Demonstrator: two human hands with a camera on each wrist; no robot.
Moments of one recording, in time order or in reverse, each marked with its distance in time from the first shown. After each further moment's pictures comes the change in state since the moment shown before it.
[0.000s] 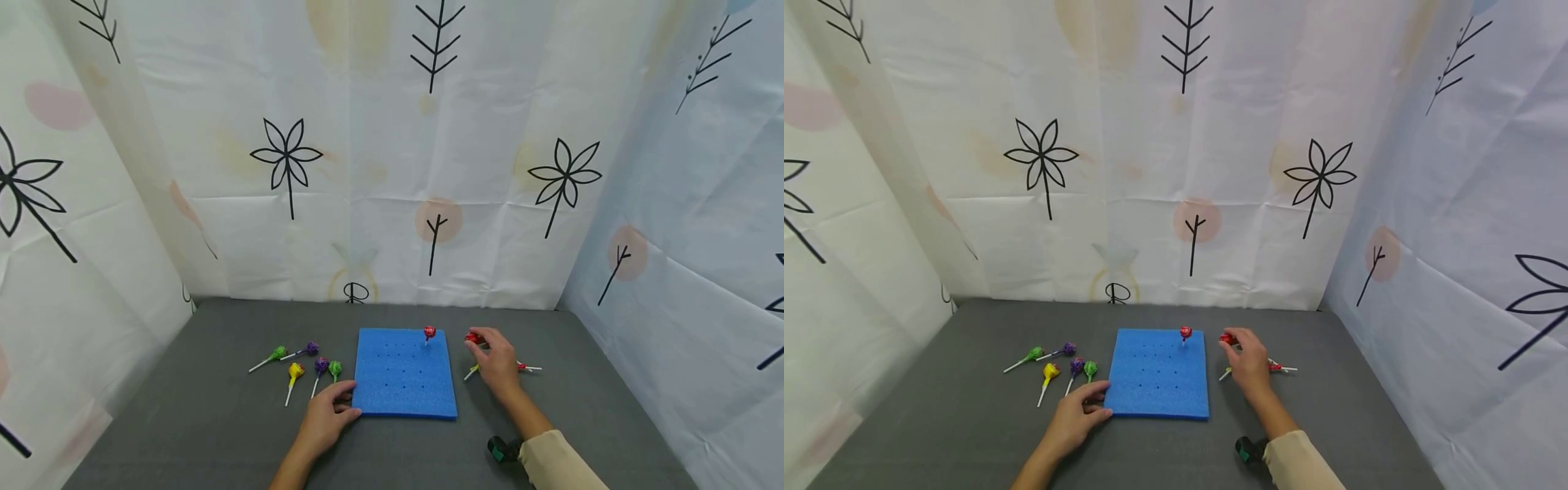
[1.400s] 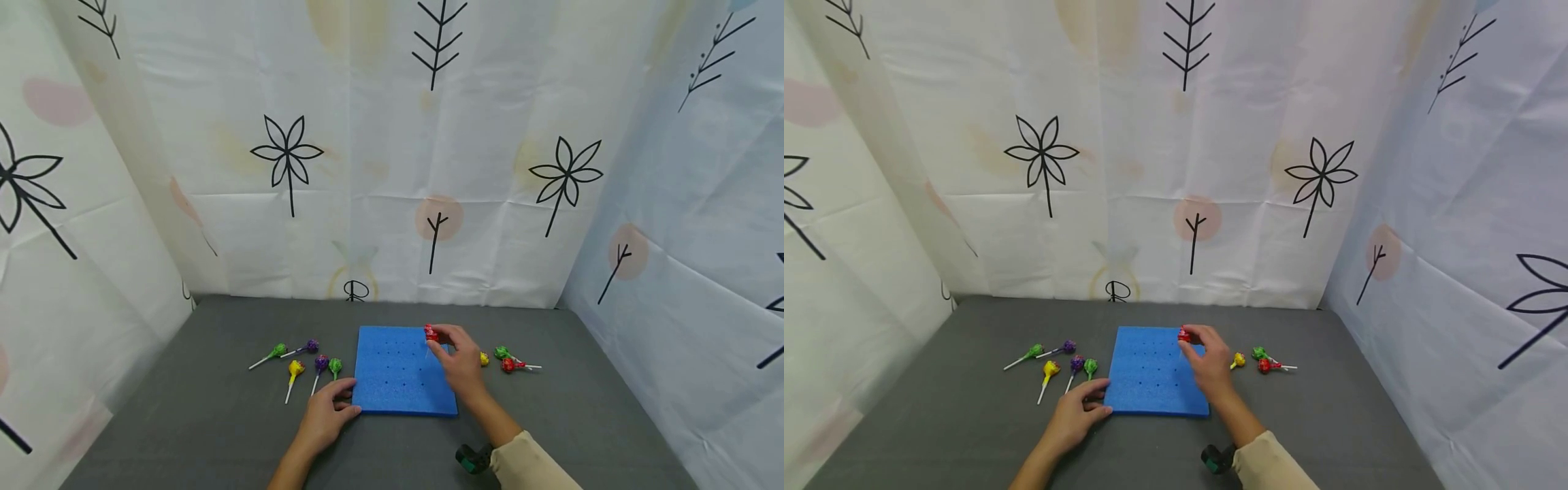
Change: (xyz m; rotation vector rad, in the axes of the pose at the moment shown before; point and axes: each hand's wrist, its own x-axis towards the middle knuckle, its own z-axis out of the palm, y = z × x) left_hand 0.001 -0.001 0.000 0.005 0.005 0.031; right_hand -0.001 -0.073 0.031 0.285 -0.005 -0.033
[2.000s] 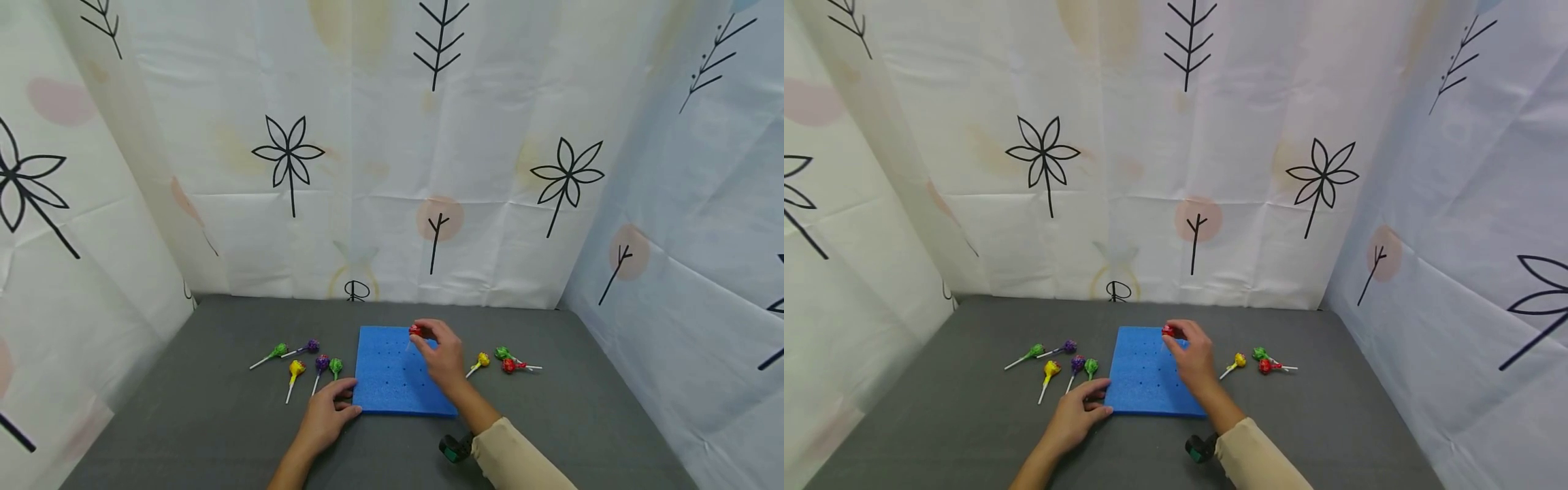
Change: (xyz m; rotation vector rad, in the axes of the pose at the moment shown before) left_hand -0.001 0.000 0.000 -0.002 0.004 0.006; right_hand 0.011 -0.002 0.031 0.047 -0.030 0.029
